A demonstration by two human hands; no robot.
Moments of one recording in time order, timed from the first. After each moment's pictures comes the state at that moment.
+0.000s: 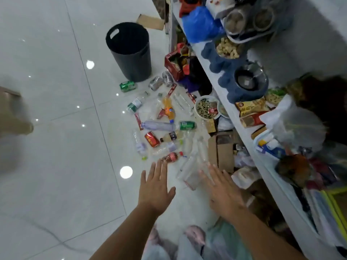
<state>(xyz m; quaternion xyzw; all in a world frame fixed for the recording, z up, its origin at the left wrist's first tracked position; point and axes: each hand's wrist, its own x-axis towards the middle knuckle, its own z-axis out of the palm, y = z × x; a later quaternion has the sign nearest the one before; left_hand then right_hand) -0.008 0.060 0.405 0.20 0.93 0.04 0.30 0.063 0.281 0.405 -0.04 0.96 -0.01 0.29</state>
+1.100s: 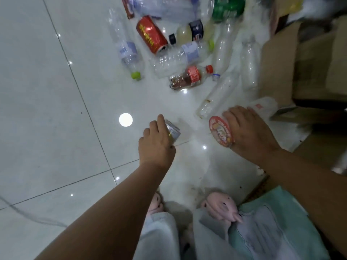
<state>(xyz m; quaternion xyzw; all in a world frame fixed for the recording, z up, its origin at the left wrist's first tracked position) 0.071 0.014 0.019 0.07 0.95 0.10 0.27 0.096 0.255 0.035 -0.10 0.98 -0.03 0.19</state>
